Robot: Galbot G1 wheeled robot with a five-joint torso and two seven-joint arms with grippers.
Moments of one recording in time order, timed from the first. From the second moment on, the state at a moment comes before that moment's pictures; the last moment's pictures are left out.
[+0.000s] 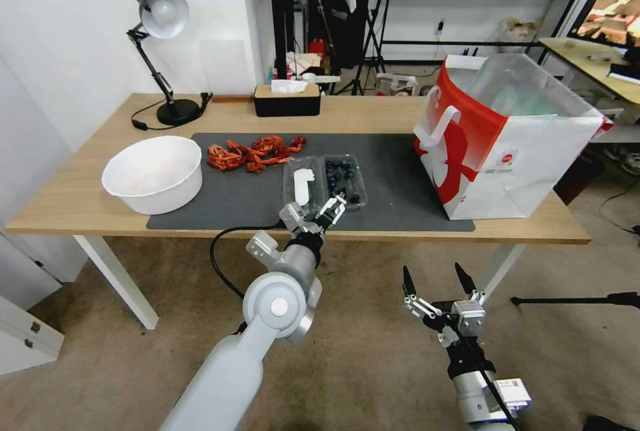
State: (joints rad) left arm 1.04 -1.37 0.01 -1.94 -1.28 0.03 -0.54; right arm -1.79 1.30 0.43 2.09 0.15 0.30 0.13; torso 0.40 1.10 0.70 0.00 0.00
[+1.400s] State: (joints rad) left arm 0.99 -1.37 -0.04 -1.87 -1.31 -0.01 -0.53; right arm -1.79 1.32 0.42 2.06 0.13 0.31 0.13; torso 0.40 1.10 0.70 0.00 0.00
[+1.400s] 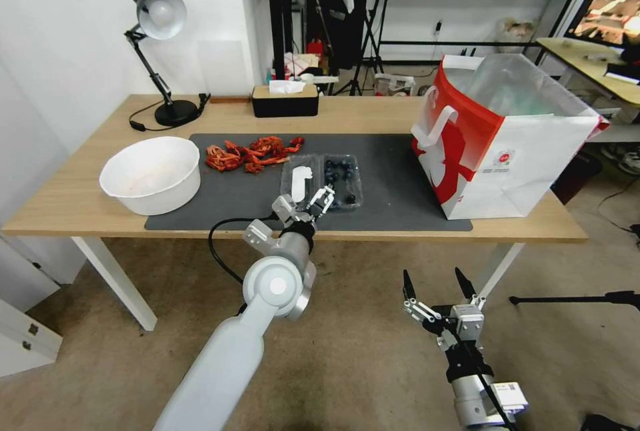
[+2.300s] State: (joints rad) left arm 1.02 -1.33 0.01 -1.87 -0.90 -0.07 -0.32; right arm -1.80 1.33 0.42 2.06 0.11 0.32 0.13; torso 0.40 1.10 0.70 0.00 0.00
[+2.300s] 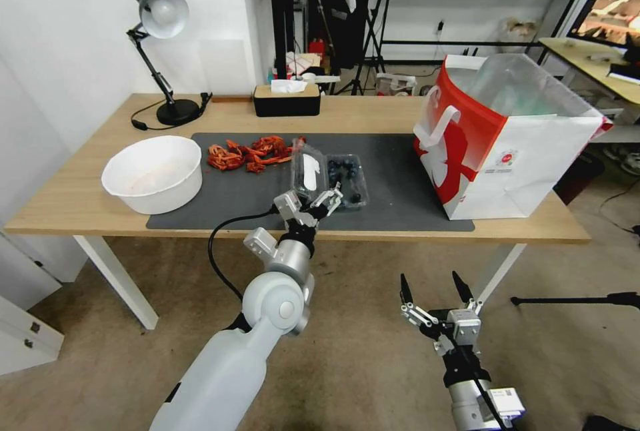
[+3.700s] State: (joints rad) left arm 0.78 -1.29 0.17 -1.73 -1.04 0.05 -0.08; right arm -1.81 1.32 0.44 2.08 0.11 0.32 0.14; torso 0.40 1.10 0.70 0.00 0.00
